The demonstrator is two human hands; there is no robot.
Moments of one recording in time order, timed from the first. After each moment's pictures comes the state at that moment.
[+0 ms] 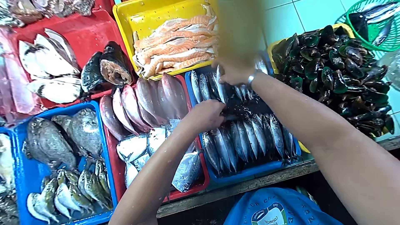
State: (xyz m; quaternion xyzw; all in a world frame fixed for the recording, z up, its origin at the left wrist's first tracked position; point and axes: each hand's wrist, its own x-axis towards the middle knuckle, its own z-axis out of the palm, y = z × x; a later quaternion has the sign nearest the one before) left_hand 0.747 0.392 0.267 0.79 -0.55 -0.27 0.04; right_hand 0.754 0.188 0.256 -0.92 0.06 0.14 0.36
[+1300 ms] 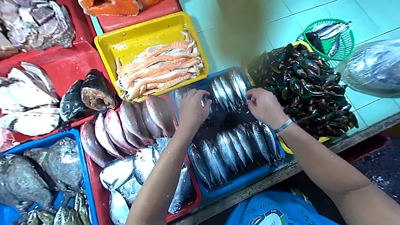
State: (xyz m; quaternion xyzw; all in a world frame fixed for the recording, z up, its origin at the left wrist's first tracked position) left_hand 0.765 0.354 0.246 0.87 -0.42 -0.05 0.23; right_hand 0.583 0.157 0.262 -0.93 0.27 -0.04 0.26
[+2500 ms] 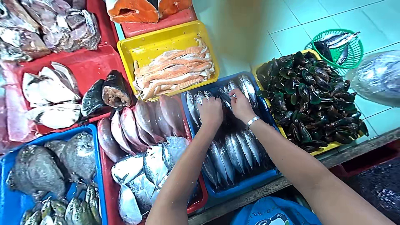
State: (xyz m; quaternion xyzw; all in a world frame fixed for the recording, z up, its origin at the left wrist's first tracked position) left_hand 0.746 0.320 0.223 0.93 -0.36 -0.07 0.03; right_hand 0.674 0.210 0.227 -0.84 0.32 -0.04 0.44
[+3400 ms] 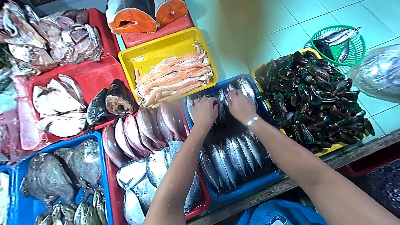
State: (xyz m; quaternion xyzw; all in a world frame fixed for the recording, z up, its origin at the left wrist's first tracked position) left_hand 0.782 0.330 0.218 0.92 -0.36 -0.06 0.12; right_hand 0.682 0.201 0.224 -0.94 0.28 -0.01 0.21
